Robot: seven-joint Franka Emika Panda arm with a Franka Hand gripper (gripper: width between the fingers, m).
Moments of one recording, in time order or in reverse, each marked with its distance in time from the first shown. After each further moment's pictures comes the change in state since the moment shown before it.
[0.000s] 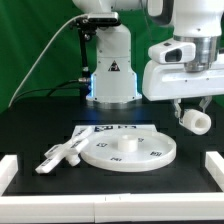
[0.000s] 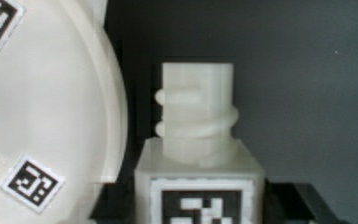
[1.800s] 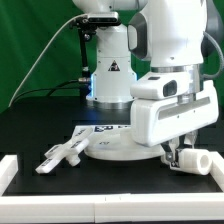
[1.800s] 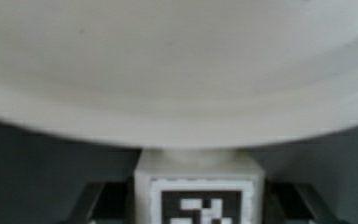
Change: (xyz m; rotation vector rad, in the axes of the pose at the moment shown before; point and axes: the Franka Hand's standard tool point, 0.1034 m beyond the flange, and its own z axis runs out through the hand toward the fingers) arm 0.099 0.070 0.029 -0.019 0.175 -0.491
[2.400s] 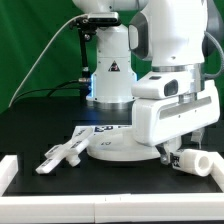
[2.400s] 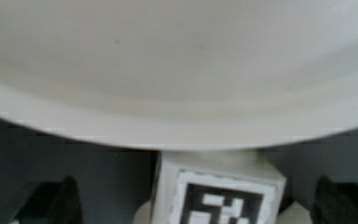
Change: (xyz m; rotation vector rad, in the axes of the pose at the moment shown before) arm -0.003 -0.009 0.008 0.005 0.005 0.020
